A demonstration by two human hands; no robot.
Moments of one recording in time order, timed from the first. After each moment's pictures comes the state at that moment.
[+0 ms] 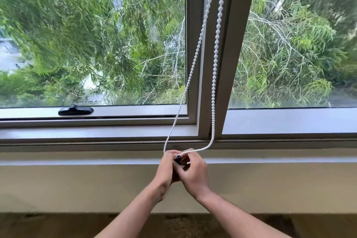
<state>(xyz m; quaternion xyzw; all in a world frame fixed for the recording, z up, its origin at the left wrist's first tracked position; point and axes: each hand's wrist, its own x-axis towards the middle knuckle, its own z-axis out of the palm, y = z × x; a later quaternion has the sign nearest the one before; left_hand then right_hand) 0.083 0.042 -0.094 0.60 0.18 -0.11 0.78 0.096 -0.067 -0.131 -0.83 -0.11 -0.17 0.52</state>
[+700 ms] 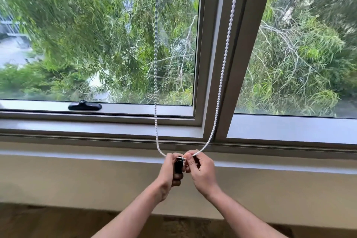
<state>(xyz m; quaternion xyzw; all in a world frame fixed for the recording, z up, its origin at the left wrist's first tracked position) 0.079 0.049 -0.091 0.62 0.14 -0.15 0.76 0.096 -0.082 -0.118 -0.76 -0.10 -0.07 0.64</state>
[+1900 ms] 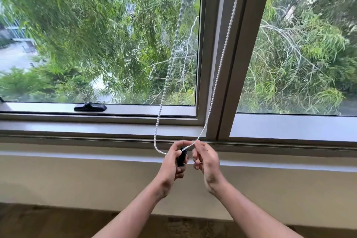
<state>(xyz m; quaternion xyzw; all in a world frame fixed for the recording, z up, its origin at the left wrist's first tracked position) 0.071 0.055 -0.071 0.65 0.03 -0.07 0.75 0.102 -0.081 -0.089 -0.58 -0.01 0.07 0.81</state>
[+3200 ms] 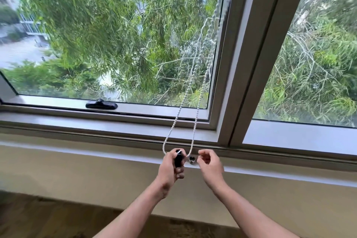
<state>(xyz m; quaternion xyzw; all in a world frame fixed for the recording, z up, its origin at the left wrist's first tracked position) 0.077 0.087 -0.082 0.57 0.12 -0.05 0.81 0.126 -0.059 -0.127 -0.81 0.05 0.01 0.59</state>
